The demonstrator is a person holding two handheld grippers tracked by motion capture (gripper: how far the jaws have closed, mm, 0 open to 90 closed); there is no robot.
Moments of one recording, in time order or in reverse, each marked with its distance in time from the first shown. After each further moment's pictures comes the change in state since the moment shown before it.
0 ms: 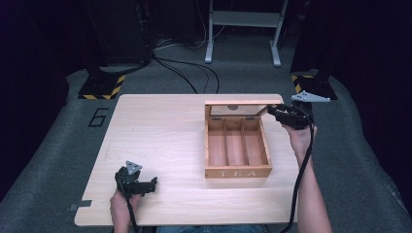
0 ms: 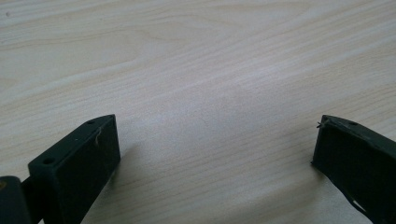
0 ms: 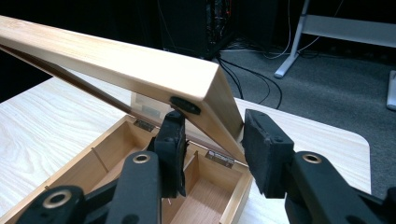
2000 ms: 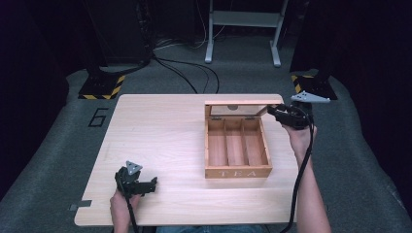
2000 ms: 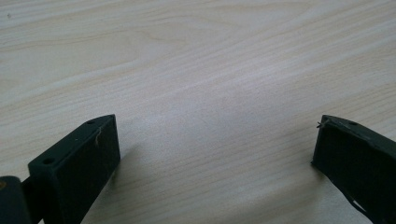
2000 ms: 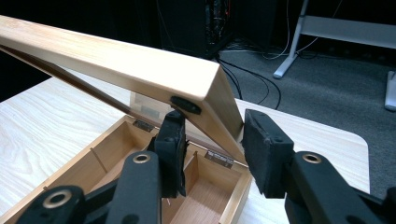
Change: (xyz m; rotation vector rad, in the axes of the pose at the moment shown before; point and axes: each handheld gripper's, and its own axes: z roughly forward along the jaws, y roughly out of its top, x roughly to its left) left arm -0.001 0.000 0.000 -0.008 0.007 0.003; right arm 0.000 0.000 0.000 -0.006 -0.004 -0.010
